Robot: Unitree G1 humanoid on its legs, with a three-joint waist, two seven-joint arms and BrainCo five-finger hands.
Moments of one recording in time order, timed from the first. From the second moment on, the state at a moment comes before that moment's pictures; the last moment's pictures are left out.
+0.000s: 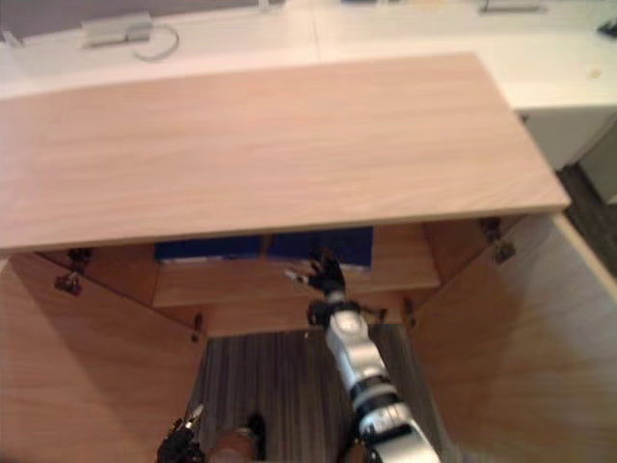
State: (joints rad) left arm 0.13 -0.06 0.40 0.89 -0.35 -0.13 0.07; right arm -0.44 0.04 0.19 0.46 0.21 -0.08 -0.12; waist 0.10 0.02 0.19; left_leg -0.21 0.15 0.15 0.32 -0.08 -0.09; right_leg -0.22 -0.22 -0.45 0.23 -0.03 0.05
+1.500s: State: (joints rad) left arm 0.20 -0.04 0.12 0.47 -0.52 -0.19 0.09; right arm -1.30 -0.77 0.36 0.75 0.03 -0.03 -0.19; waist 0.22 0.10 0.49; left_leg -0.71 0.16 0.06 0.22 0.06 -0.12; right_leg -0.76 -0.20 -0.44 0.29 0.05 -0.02
